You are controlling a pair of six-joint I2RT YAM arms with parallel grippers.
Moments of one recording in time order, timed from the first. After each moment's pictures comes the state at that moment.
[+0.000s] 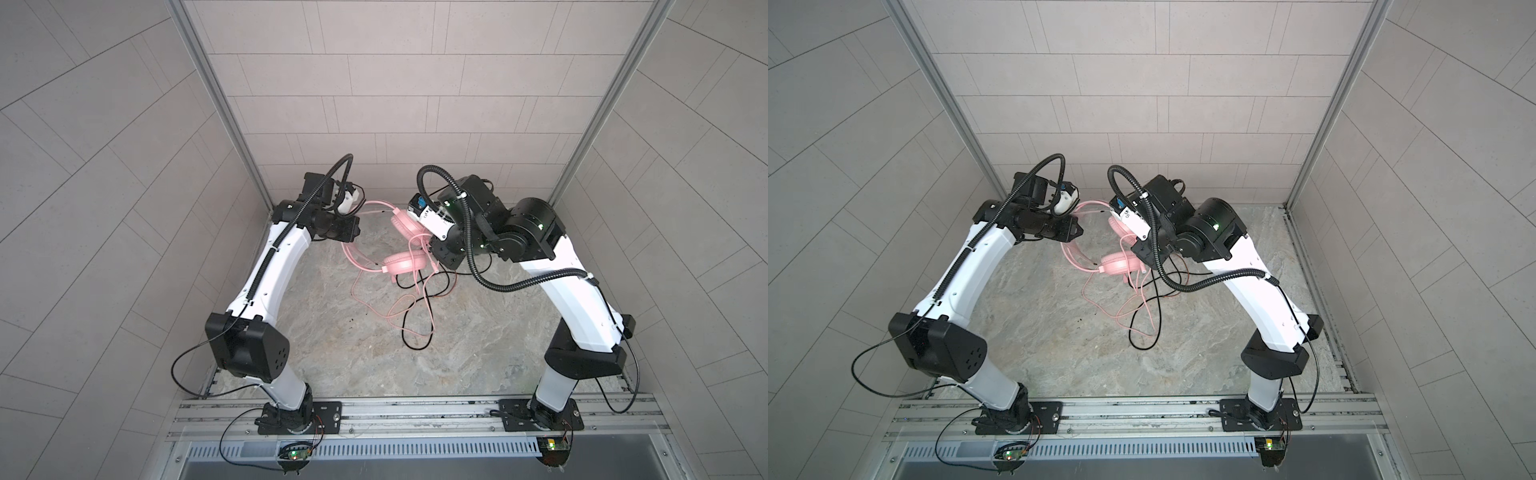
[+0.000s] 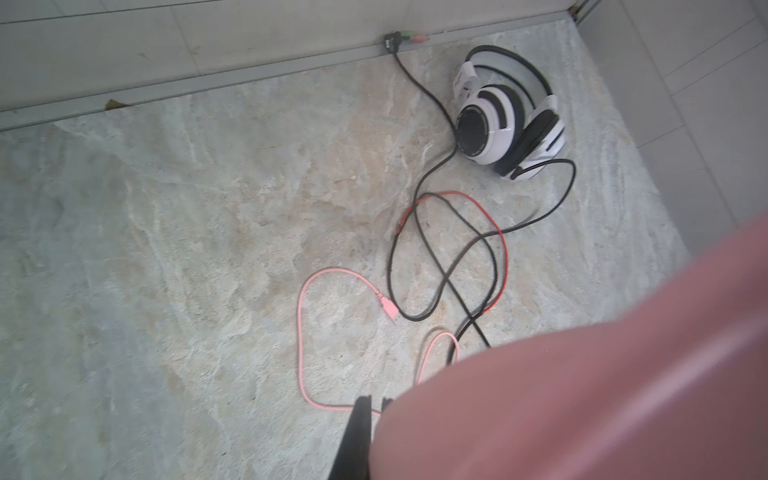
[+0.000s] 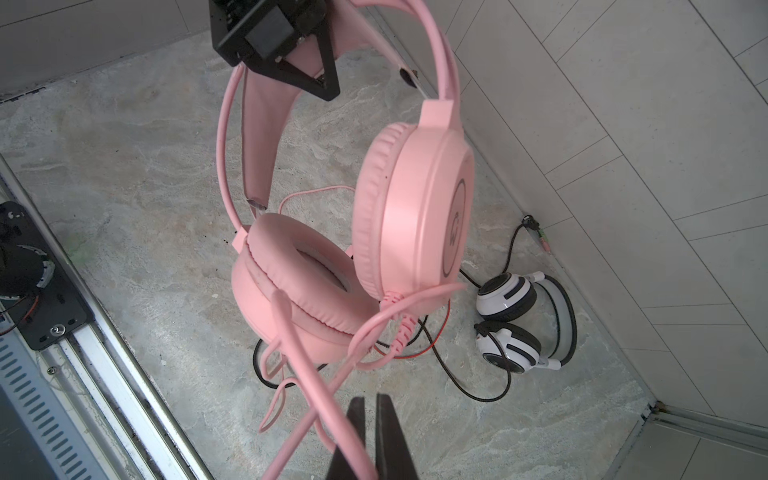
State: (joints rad) left arm -0.19 1.64 1.75 -1.03 0.39 0.02; right arm 0.84 1.77 2.49 -1.55 0.17 -0.16
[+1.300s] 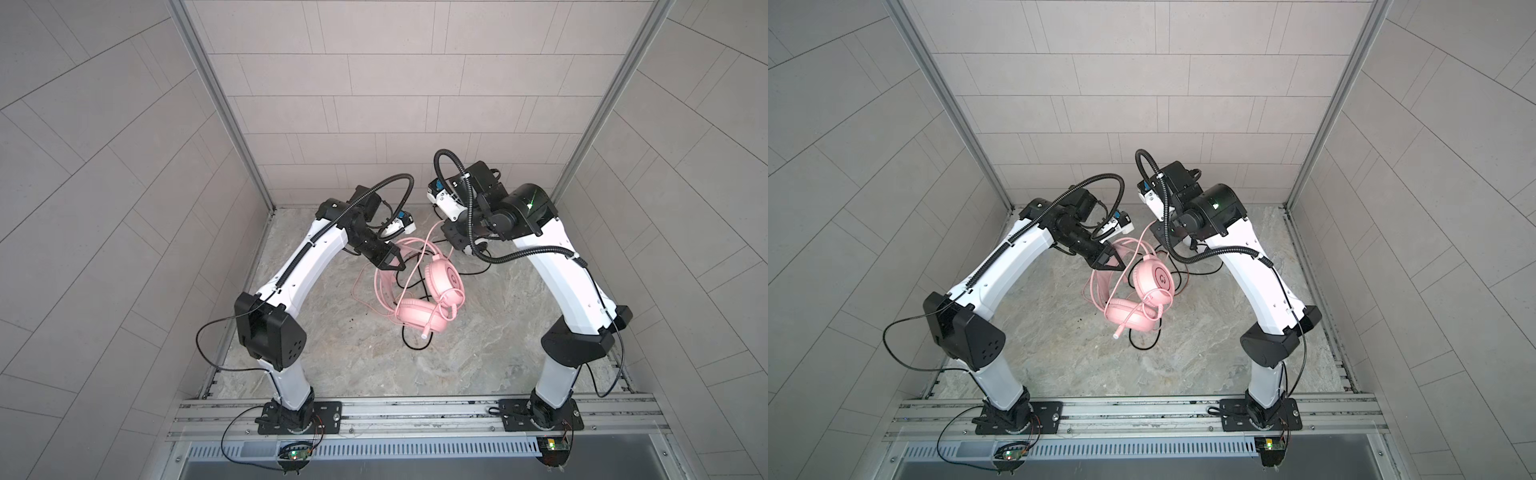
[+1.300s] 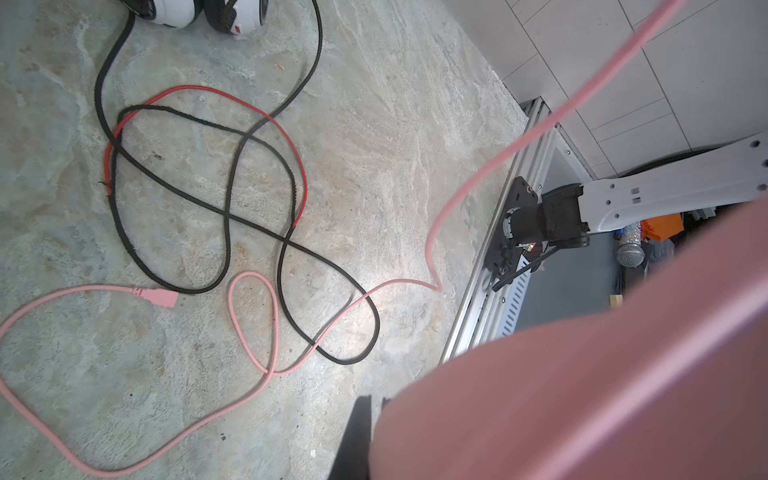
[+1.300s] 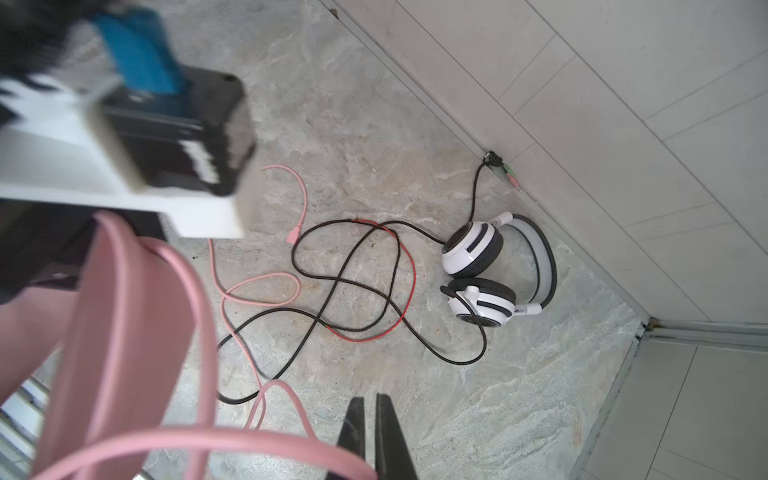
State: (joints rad) left arm -0.43 1.75 1.84 -1.32 0.70 0.33; right arm 0.61 1.81 2.36 -1.48 0.16 -0.11
